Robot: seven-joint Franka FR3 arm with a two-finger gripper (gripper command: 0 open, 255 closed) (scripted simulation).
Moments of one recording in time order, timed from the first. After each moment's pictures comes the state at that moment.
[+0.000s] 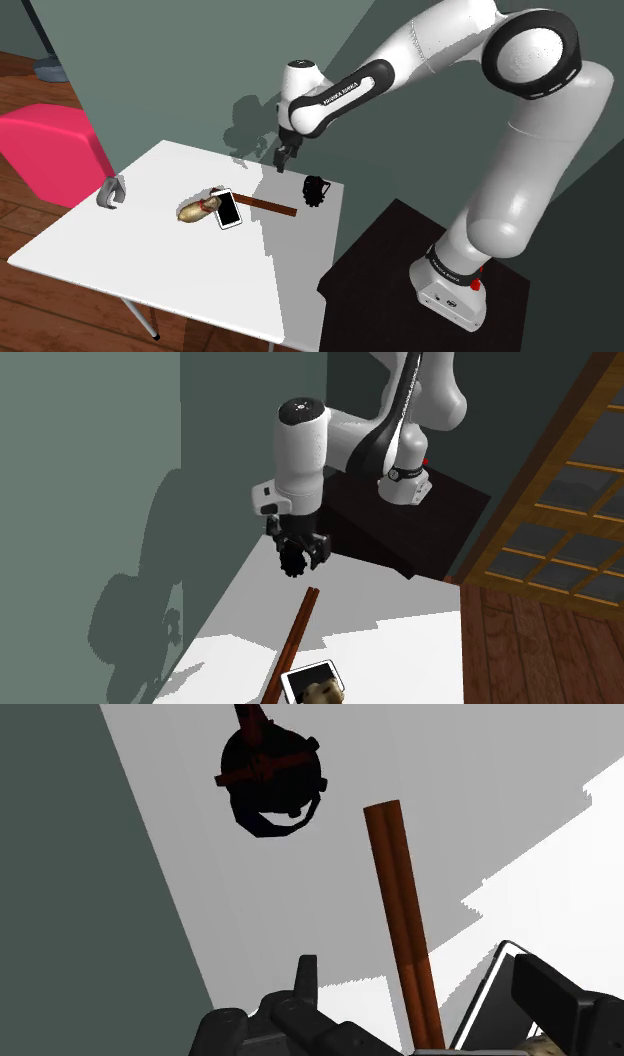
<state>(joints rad) 0.07 0.19 0.11 -2.17 -0.07 2.41 -0.07</state>
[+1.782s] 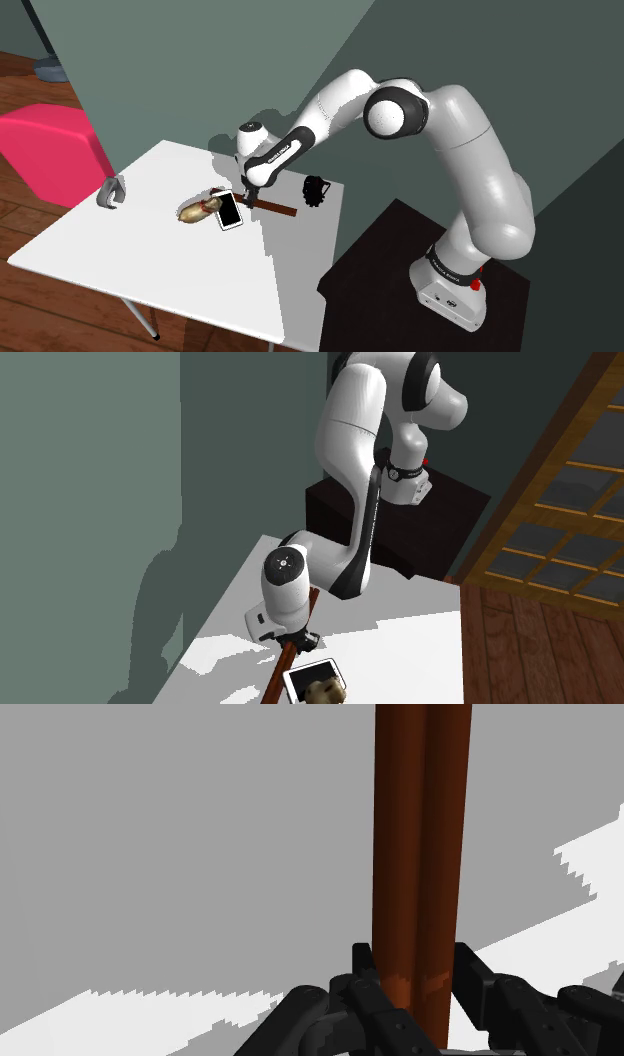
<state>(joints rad) 0.16 0.88 0.12 -1.63 -0.17 2.51 -0.15</state>
